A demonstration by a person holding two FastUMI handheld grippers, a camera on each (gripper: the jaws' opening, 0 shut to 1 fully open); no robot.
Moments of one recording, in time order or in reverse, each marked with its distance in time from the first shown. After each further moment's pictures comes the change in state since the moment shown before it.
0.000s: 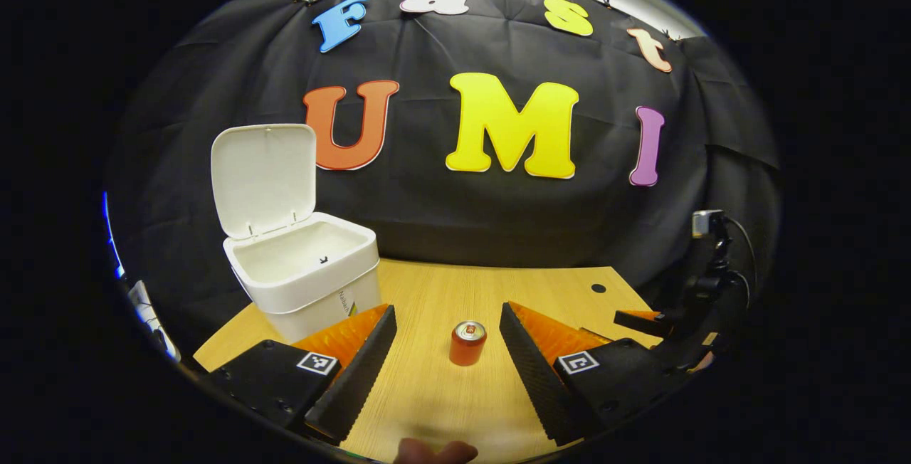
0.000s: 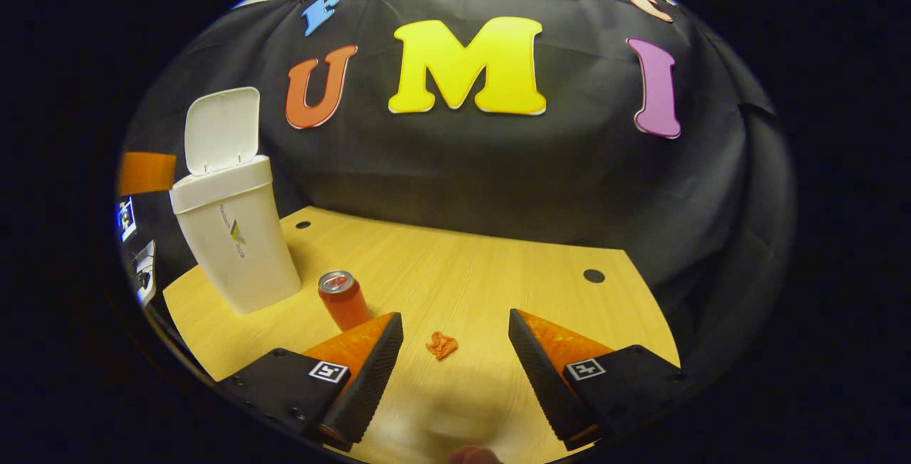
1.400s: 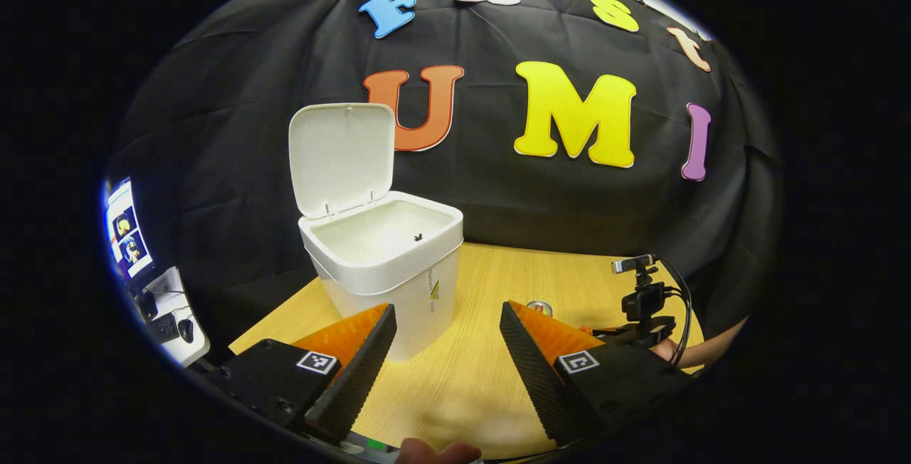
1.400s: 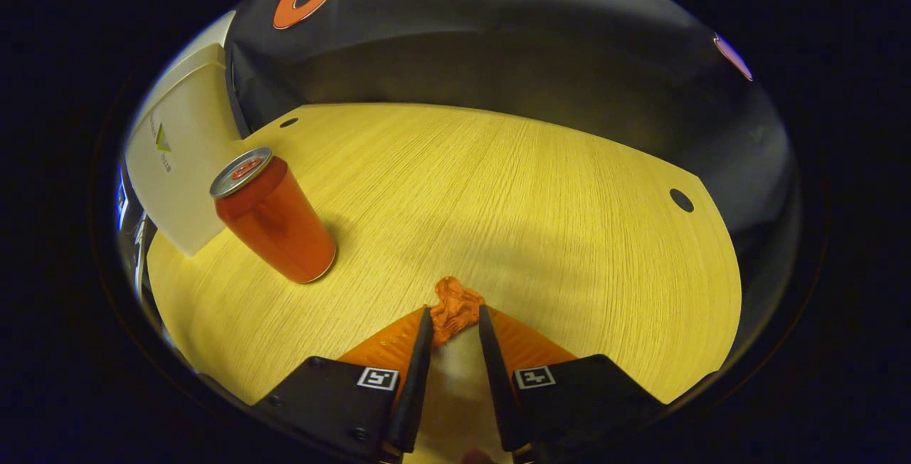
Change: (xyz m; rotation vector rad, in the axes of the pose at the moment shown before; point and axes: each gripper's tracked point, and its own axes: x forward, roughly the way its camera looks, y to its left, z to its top) left arm -0.031 0.084 -0.013 -0.032 0.076 0.176; right arm 0.130 0.019 -0.115 -0.042 0.404 0.061
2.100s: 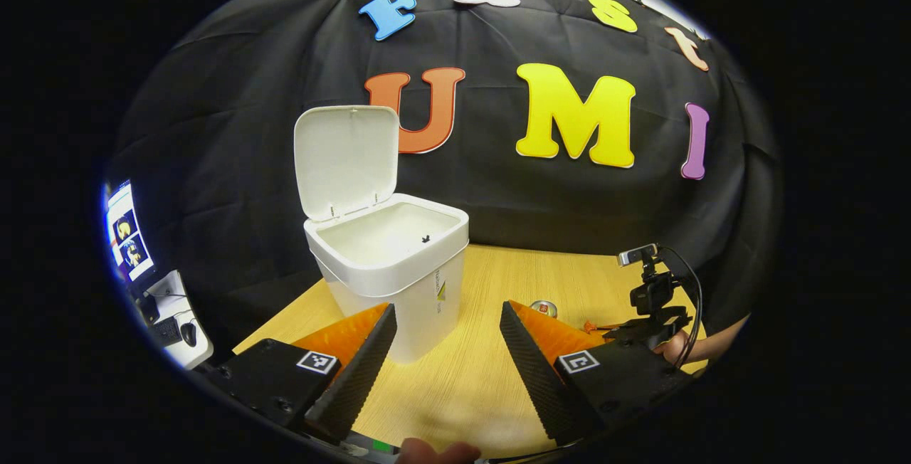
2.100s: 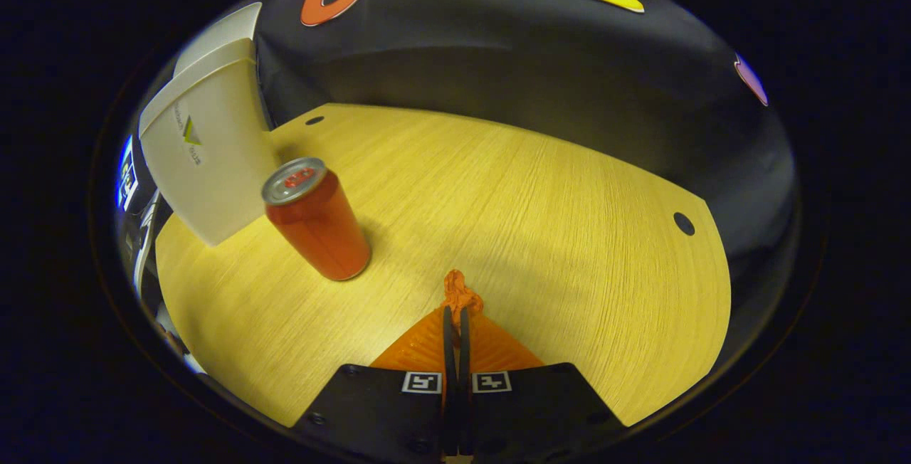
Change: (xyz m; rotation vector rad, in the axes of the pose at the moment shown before) left arm -0.002 0.009 -0.001 0.005 -0.012 -0.016; right arm -0.044 0.022 0.024 -0.091 -0.044 0.047
